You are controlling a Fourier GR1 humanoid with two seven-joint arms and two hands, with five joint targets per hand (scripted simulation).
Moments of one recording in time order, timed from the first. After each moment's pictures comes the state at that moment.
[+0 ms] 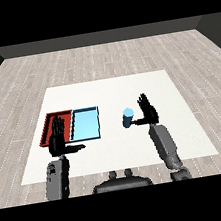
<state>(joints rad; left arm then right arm) -0.01 0.07 0.10 -1.66 0.13 -0.12 -0.37 -0.38 -0.03 -0.12 -1.12 -0.23 0.14 -0.29</state>
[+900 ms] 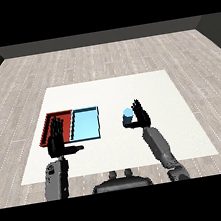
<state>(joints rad) 0.00 0.07 0.11 -1.67 0.14 -0.14 -0.37 -0.43 0.00 -0.04 -0.90 -0.32 0.10 -0.42</state>
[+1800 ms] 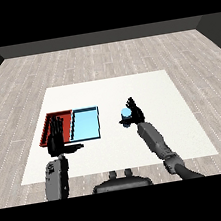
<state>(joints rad) -0.02 0.07 0.11 -1.67 0.15 -0.13 -0.34 -0.62 0.00 -0.02 -0.63 -0.38 0.09 -0.47</state>
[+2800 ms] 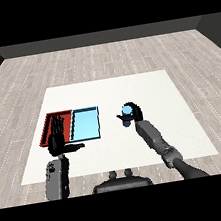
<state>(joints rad) -0.03 0.07 0.10 -1.68 0.13 -0.11 -0.32 -0.73 -0.01 0.00 -0.45 -0.32 -0.22 -0.53</state>
